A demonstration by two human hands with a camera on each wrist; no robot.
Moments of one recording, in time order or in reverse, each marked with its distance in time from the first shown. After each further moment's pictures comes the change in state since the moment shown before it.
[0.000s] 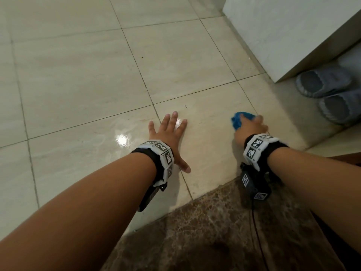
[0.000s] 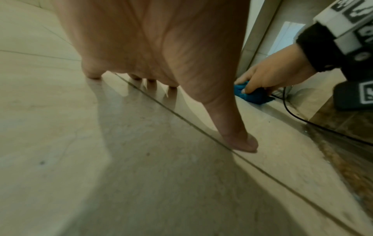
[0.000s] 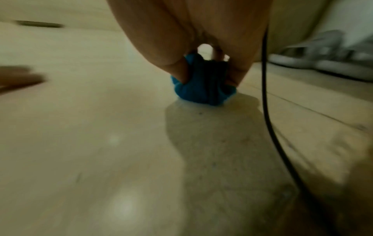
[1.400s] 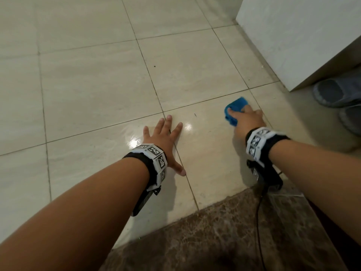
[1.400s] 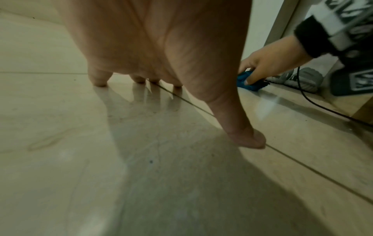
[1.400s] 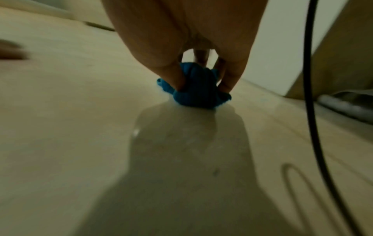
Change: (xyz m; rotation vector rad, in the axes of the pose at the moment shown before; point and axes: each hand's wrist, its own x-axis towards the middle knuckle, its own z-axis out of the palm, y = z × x) left_hand -0.009 -0.028 -0.008 -0.022 0.003 -0.096; right_hand 0.031 -0.031 -0.005 -0.312 -0.007 -0.541
